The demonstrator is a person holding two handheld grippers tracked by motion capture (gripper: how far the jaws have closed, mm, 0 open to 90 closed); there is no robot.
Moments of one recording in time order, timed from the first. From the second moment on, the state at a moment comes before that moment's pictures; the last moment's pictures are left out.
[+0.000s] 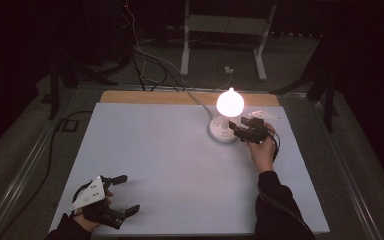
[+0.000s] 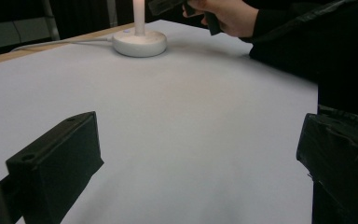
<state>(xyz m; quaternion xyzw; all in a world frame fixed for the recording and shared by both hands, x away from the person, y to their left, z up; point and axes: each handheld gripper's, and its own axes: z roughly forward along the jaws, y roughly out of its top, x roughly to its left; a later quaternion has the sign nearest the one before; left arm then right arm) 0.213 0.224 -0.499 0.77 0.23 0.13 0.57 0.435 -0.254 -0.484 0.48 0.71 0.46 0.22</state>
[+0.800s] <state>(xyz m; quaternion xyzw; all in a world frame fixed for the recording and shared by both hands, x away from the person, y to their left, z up) 0.212 0.225 -0.498 0.77 0.24 0.13 0.57 0.392 -0.259 -0.461 0.41 0.75 0.49 0.16</state>
